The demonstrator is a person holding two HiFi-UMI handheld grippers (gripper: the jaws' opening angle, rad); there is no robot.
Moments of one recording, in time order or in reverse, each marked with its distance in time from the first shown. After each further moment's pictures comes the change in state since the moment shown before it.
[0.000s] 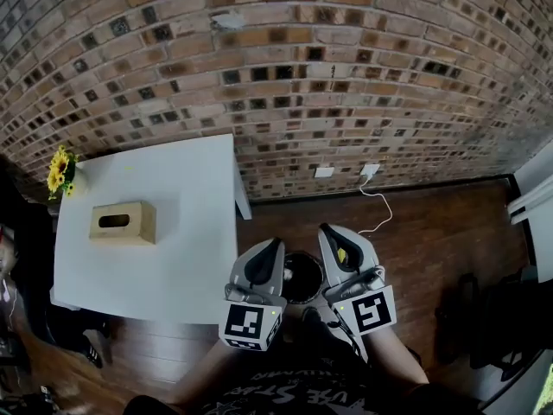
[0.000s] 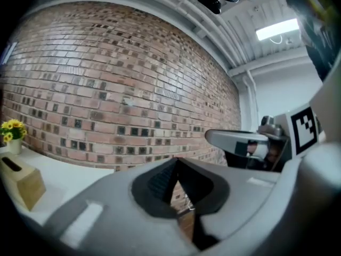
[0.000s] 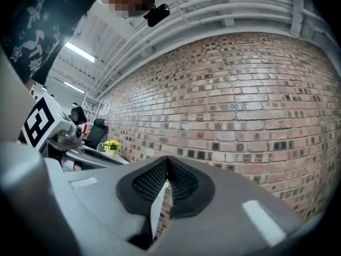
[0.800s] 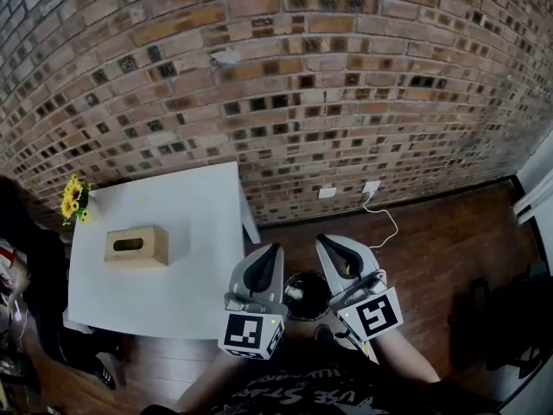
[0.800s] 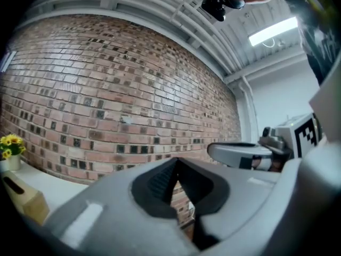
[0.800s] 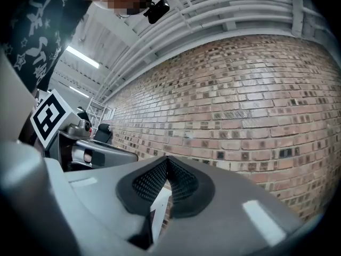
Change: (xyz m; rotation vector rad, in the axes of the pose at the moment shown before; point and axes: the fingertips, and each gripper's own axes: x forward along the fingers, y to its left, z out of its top) left arm -0.007 -0.004 0.065 0.040 -0.086 0.003; right arm -0.002 0.005 0.035 0.001 -0.048 0.050
